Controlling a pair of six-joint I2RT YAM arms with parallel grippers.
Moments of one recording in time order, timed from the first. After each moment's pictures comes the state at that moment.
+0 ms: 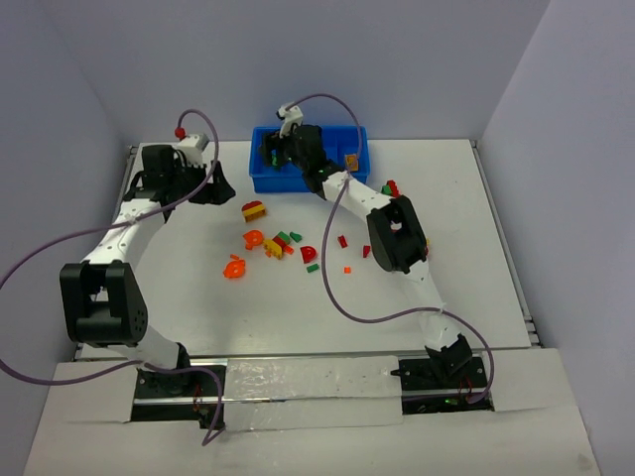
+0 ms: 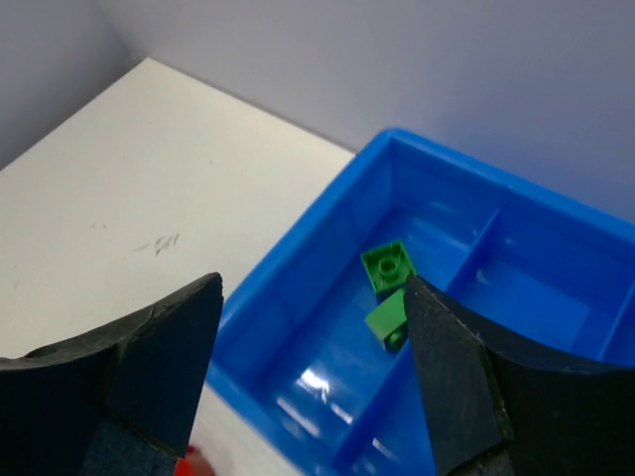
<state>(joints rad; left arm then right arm) -0.03 1.56 1.21 -0.25 0.48 -0.04 0.57 2.51 2.17 0.25 -0.09 0.12</state>
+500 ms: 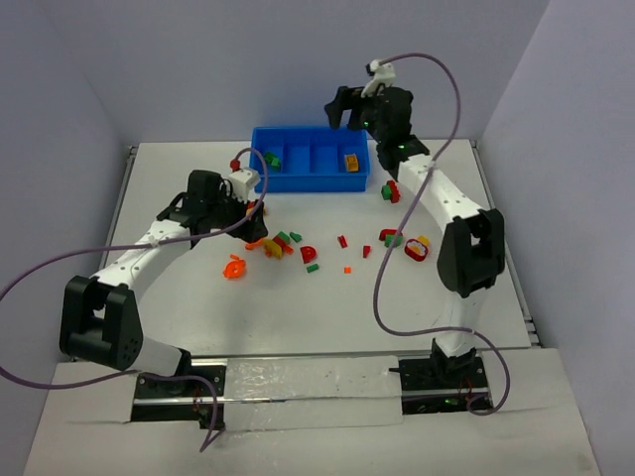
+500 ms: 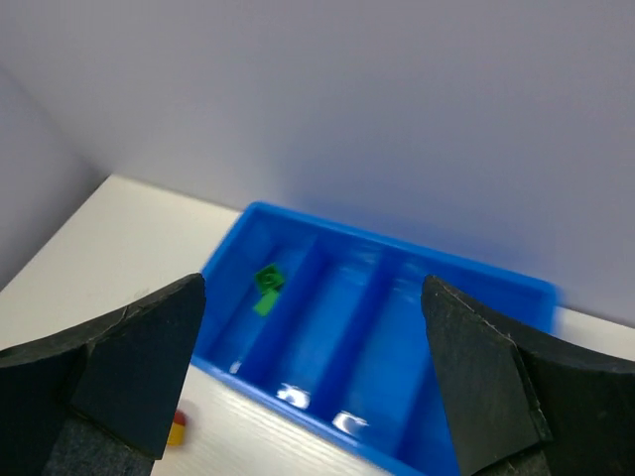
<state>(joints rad) -0.31 1.44 1.02 -0.34 0.40 0.09 0.36 1.96 1.75 0.16 -0.12 0.20</state>
